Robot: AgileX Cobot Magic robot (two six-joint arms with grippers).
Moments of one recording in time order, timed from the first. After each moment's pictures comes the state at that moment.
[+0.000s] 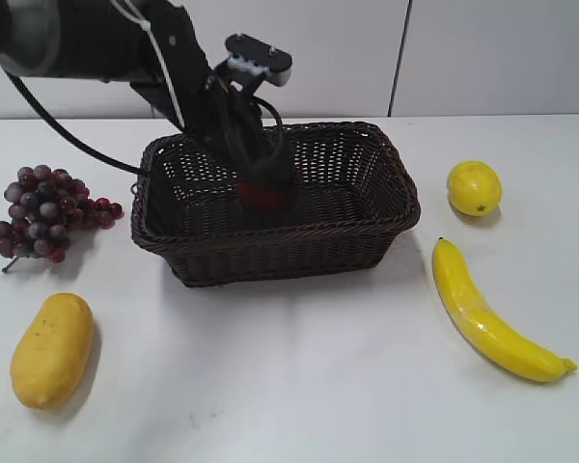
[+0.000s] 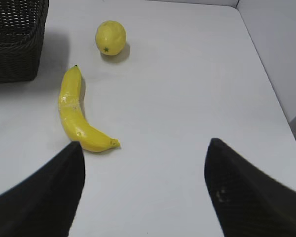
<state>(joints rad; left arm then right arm) -0.57 2.09 -1.56 -0.33 0.56 0.47 -0.01 0.00 -0.50 0.00 1.04 -0.07</state>
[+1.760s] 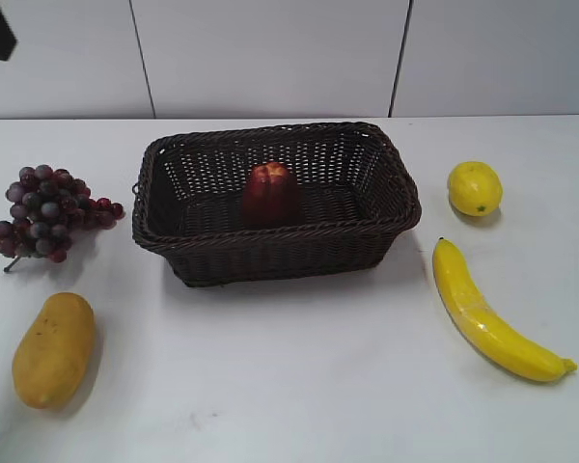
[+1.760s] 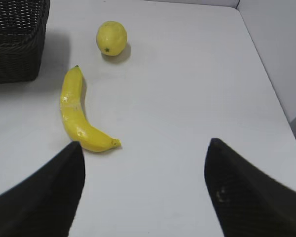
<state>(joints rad) -0.13 1.53 -1.56 -0.23 1.20 0.18 -0.01 0.00 -0.50 0.00 1.04 -0.07</state>
